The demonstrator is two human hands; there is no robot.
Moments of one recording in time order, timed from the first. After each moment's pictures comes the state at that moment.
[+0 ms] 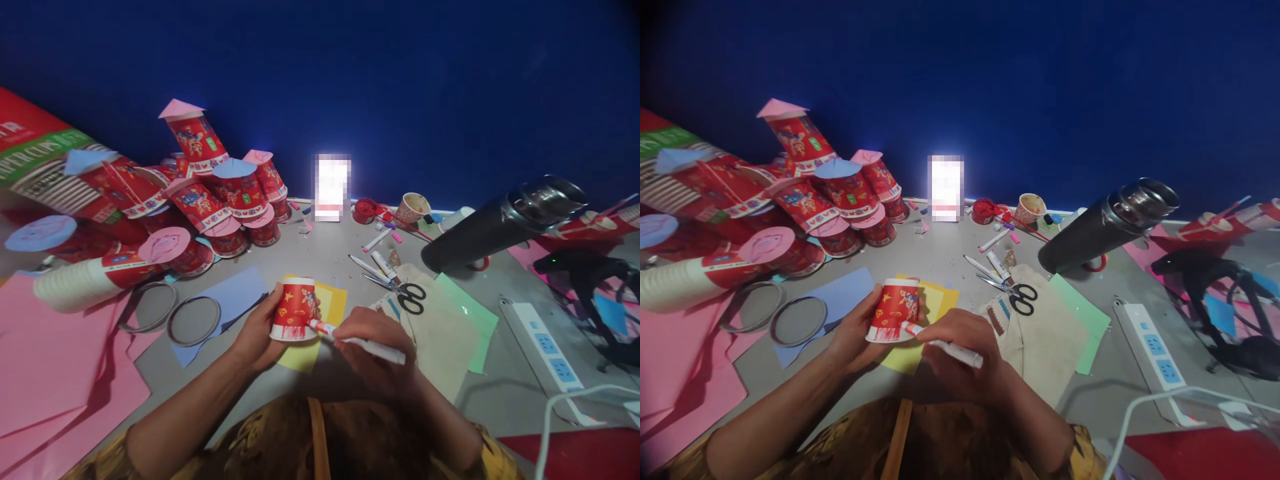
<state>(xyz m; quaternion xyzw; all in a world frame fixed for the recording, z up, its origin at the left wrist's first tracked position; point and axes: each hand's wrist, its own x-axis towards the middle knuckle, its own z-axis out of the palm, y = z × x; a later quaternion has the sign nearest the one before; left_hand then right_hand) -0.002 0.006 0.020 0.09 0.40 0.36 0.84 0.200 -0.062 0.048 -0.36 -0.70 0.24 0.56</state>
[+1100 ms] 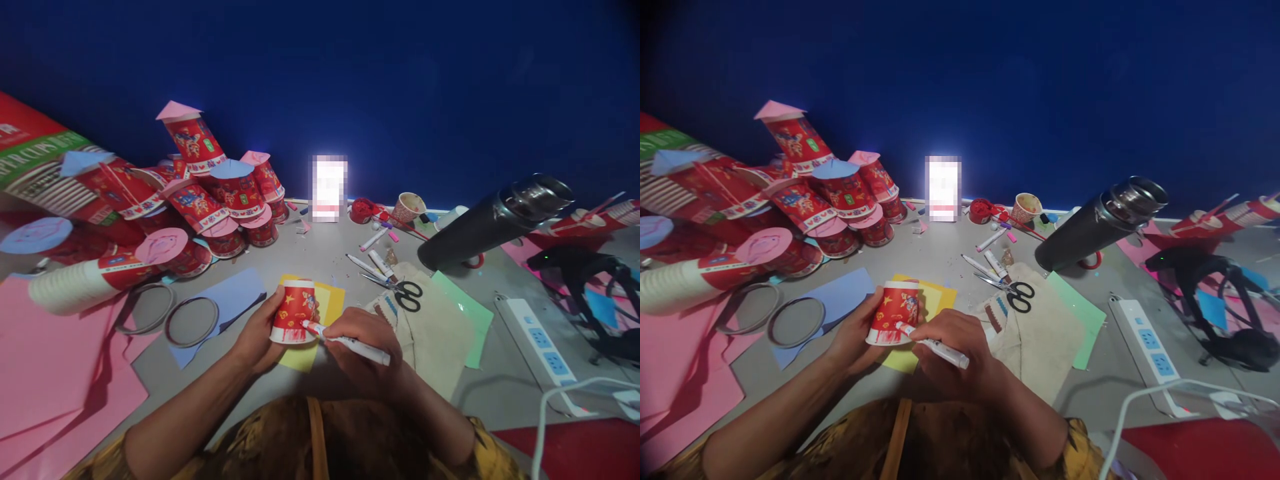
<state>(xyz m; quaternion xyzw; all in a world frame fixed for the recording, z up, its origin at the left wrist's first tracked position) 0.005 0.001 0.026 0.10 0.42 0.36 0.83 0.191 -0.062 0.044 -0.38 -0.73 0.21 0.54</state>
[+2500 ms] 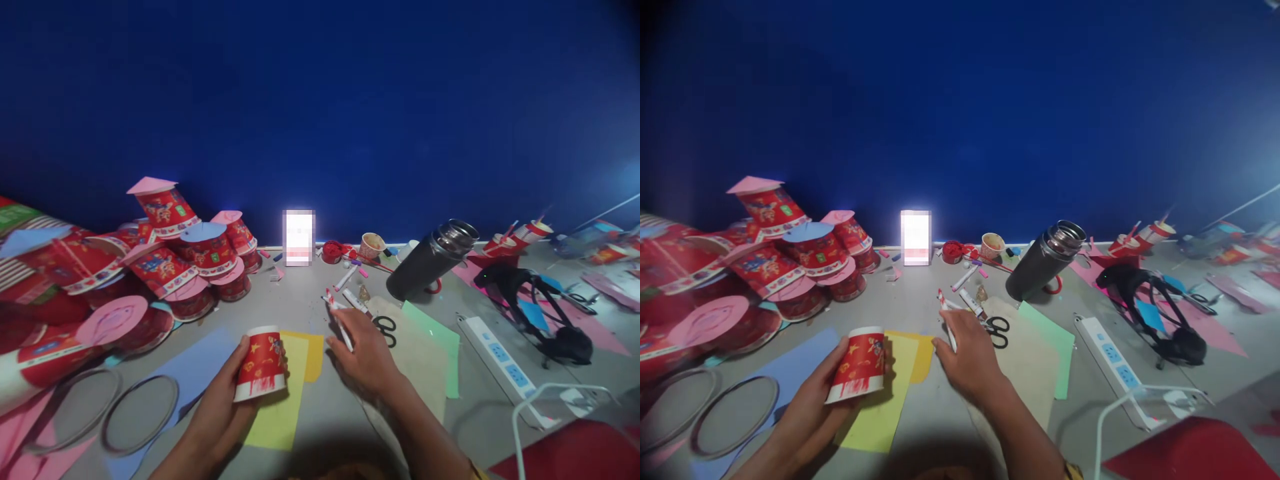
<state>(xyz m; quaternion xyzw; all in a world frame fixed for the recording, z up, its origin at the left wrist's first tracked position) -0.001 0.012 0.043 0.10 0.51 0.37 0.77 0.239 -0.033 0.004 -0.65 -0.67 0.13 0.35</state>
